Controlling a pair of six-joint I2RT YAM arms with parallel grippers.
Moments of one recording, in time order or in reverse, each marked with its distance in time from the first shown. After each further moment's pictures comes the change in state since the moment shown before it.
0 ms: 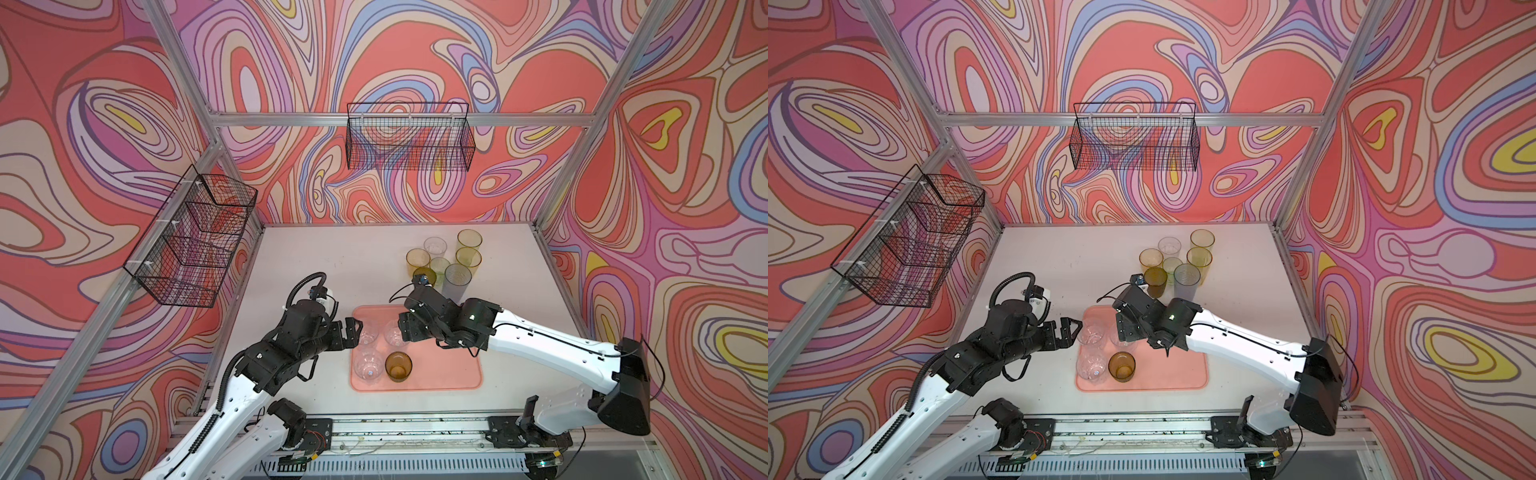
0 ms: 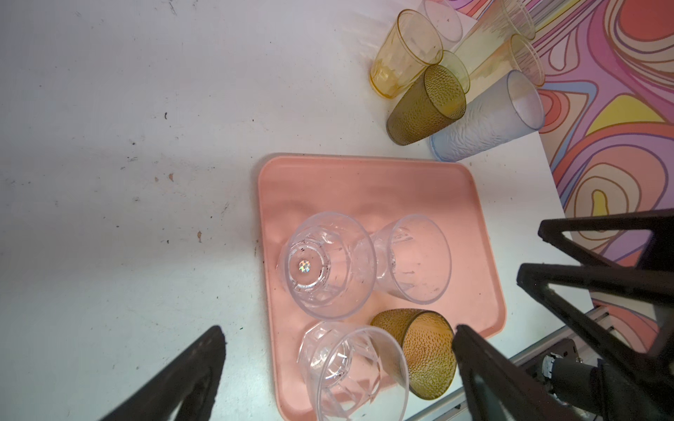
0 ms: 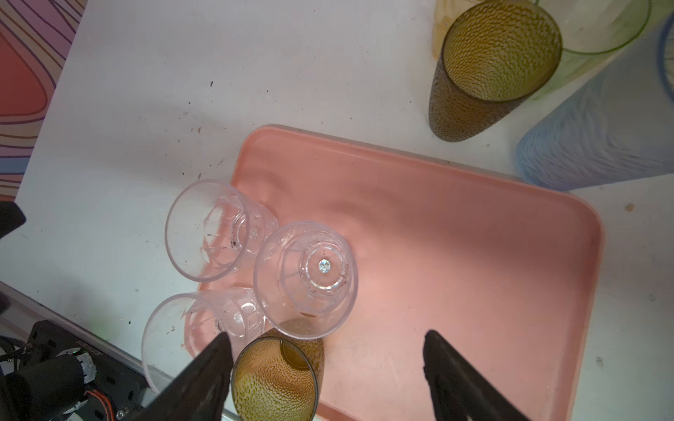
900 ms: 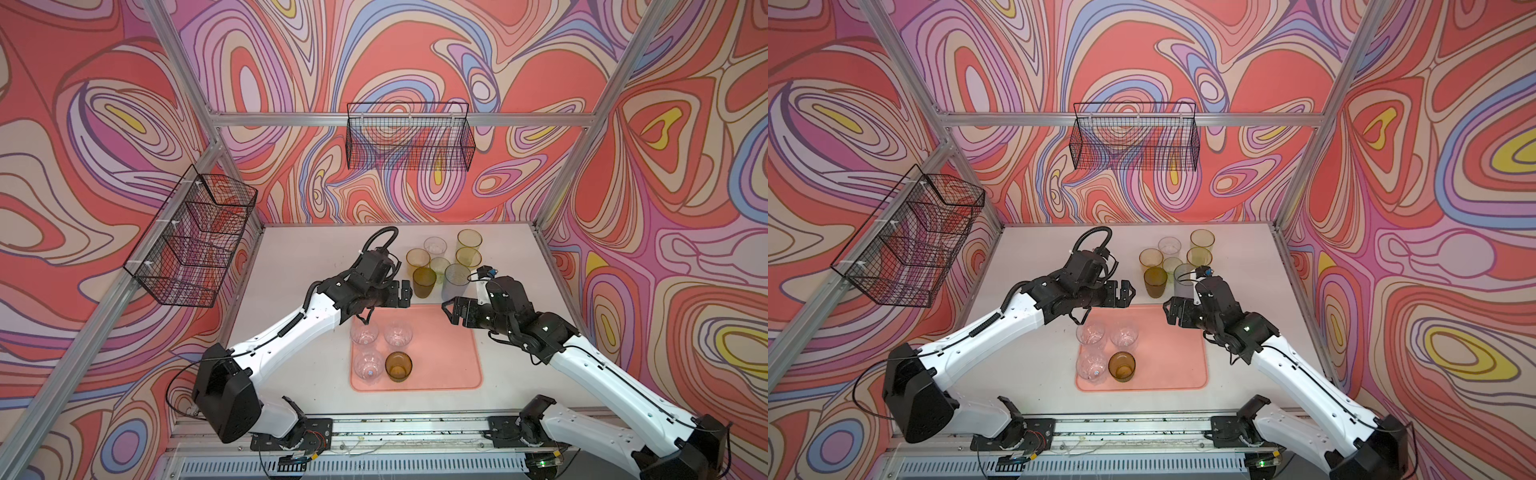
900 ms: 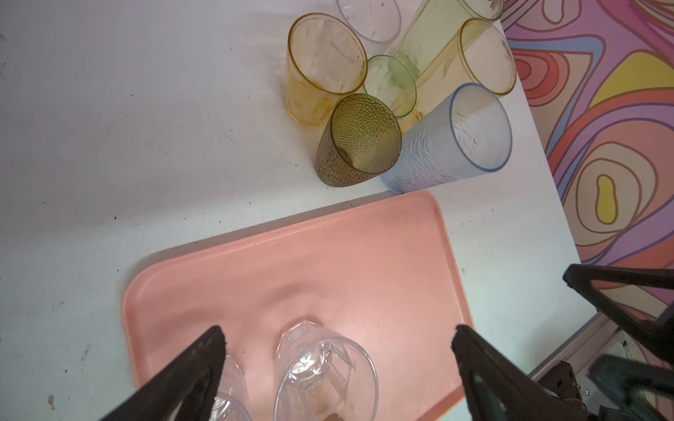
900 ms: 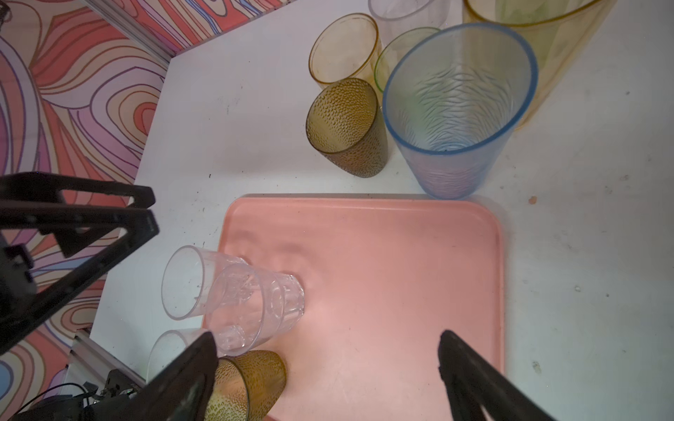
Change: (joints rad) left arm -0.171 0.692 0.460 0.146 -0.038 0.029; right arm -0.440 -0.420 -0.362 0.219 -0.318 -0.103
